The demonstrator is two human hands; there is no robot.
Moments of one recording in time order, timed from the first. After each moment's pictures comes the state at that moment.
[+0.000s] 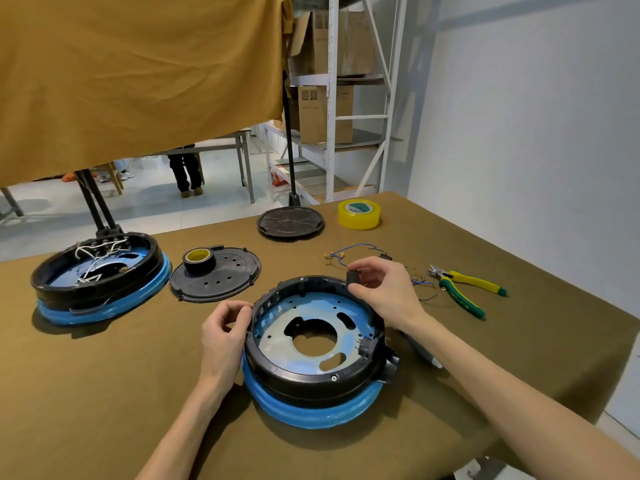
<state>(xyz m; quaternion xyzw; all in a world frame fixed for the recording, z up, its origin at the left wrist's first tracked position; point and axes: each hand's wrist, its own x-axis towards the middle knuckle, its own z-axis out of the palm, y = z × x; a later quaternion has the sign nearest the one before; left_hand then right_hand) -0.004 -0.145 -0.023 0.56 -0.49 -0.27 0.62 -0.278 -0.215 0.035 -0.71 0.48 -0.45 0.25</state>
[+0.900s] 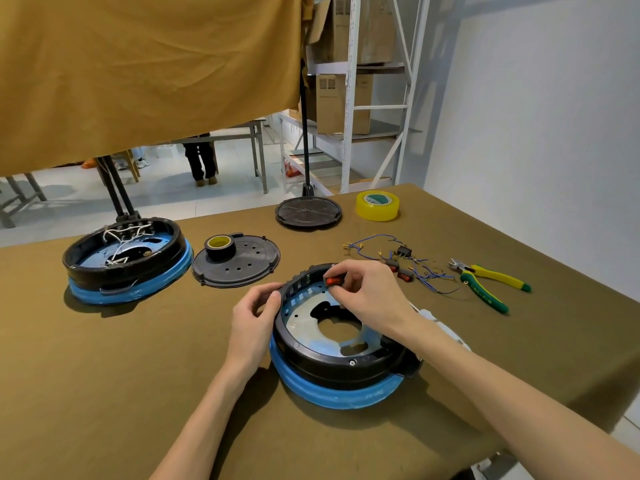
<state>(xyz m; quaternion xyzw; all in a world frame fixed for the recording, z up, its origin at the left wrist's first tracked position) -0.006 -0.140 -0.014 0.56 -0.50 -0.30 0.59 -0.219 -0.181 0.047 -0.77 0.44 -0.40 0.23</state>
